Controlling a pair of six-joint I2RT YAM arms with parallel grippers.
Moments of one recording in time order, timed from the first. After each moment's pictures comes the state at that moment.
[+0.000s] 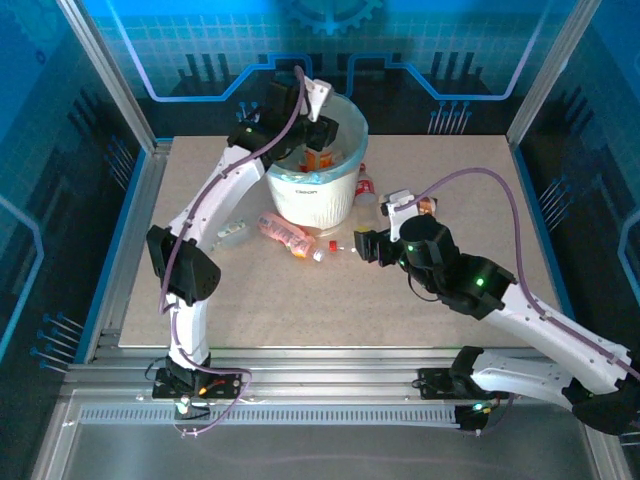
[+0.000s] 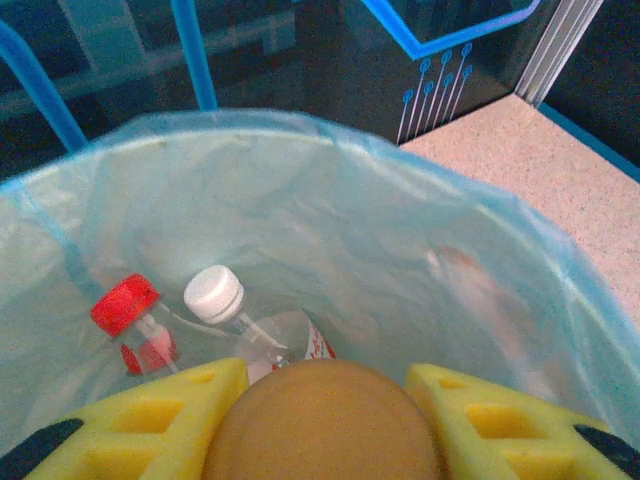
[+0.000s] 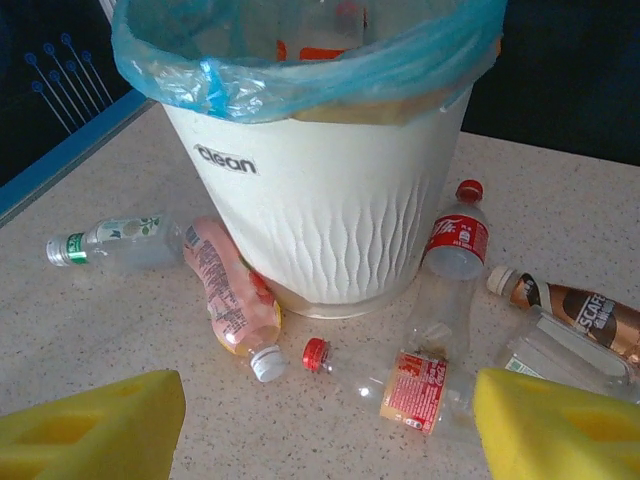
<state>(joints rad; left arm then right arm) -0.43 2.00 2.16 -0.67 0.08 -0.01 0.89 0.96 1.05 -0.55 0.41 0.28</state>
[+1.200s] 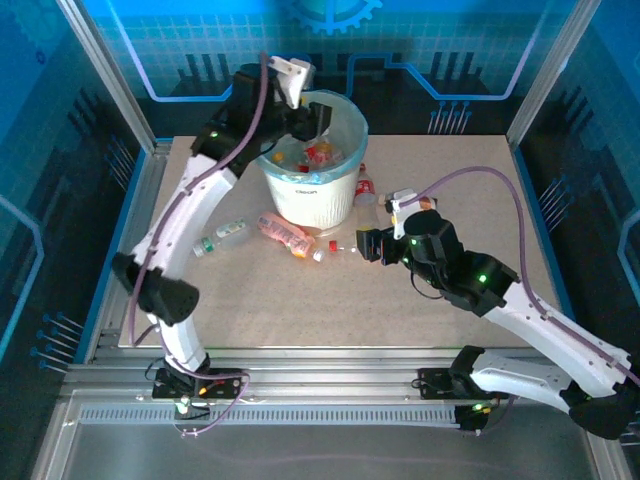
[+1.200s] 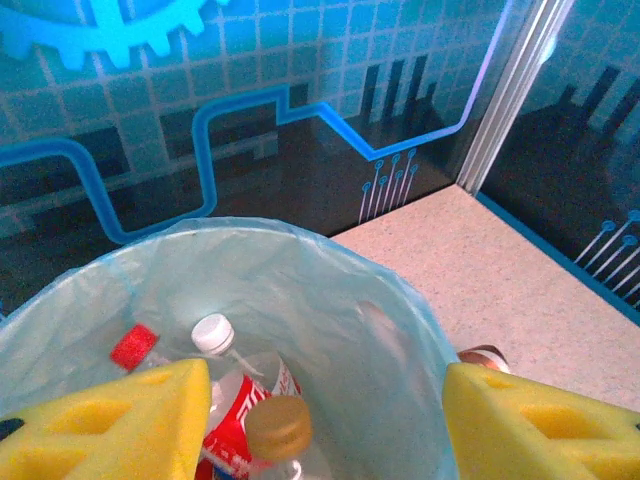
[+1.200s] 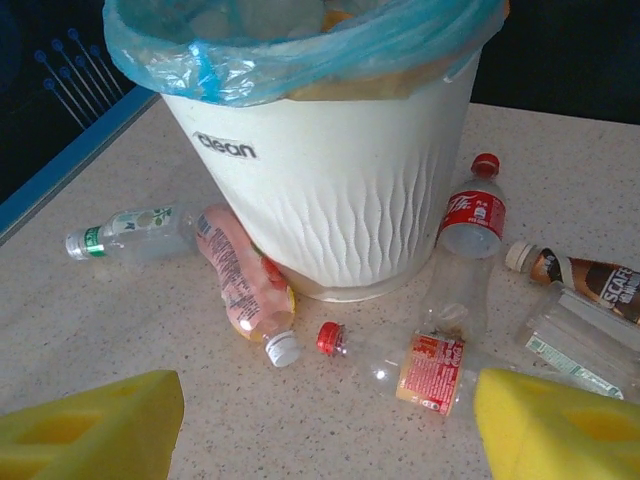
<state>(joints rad) -0.43 1.76 2.10 -0.66 0.12 -0.08 0.83 0.98 1.08 -0.60 0.31 0.33</state>
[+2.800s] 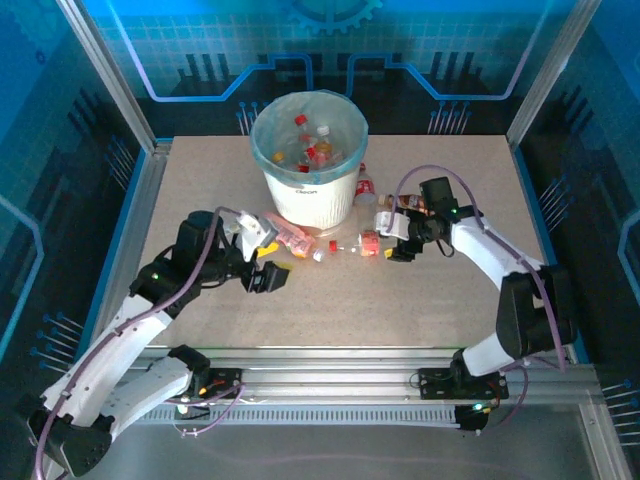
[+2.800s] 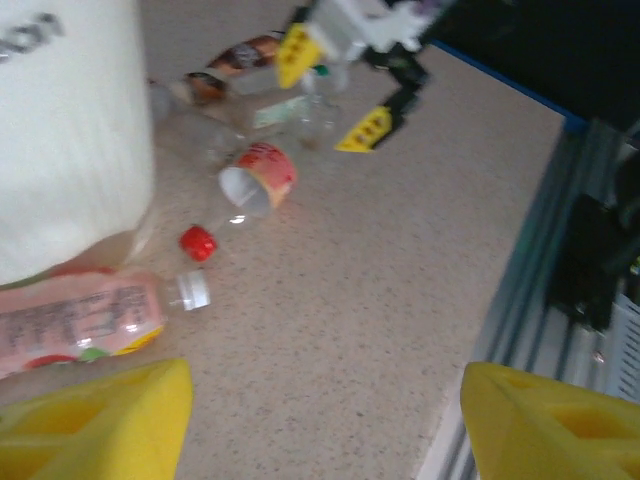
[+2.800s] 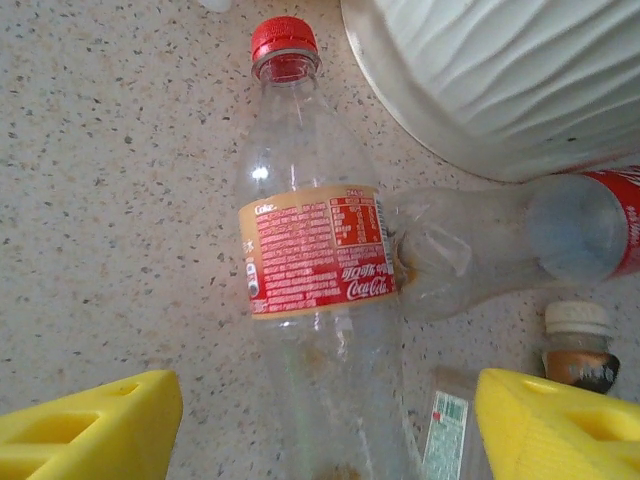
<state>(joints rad) -0.45 0.86 0.87 -0.60 0.55 0.12 0.20 1.53 1.03 -0.56 -0.45 -1.21</state>
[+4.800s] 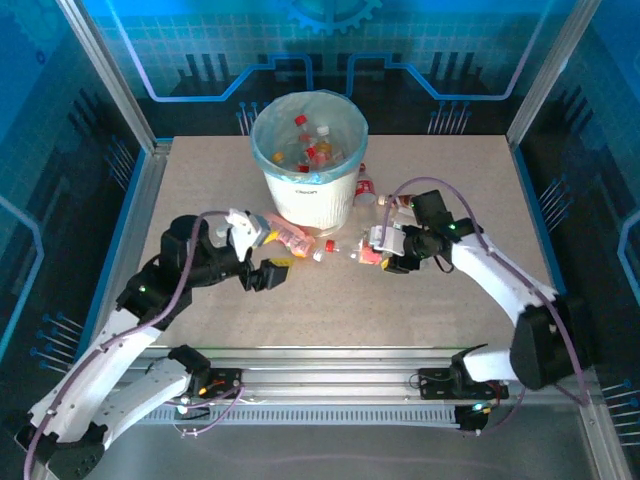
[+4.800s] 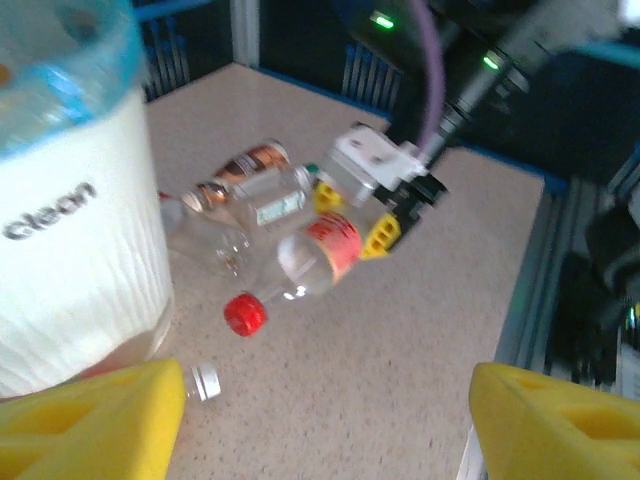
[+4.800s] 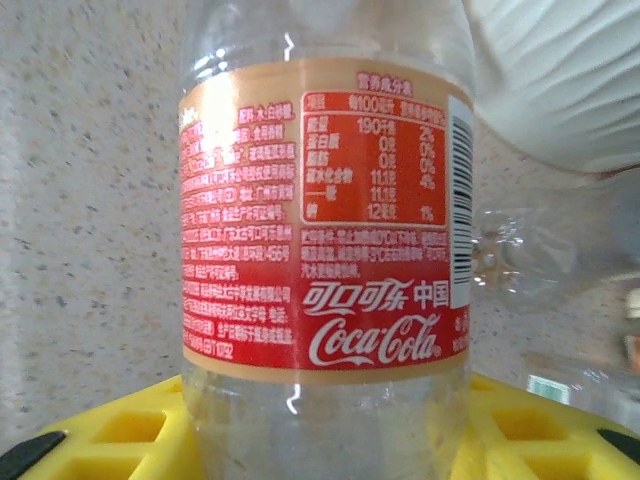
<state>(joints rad) -0.49 0.77 0.92 -0.49 0.47 0.04 0.33 1.31 0.95 -0.69 -0.36 -1.03</state>
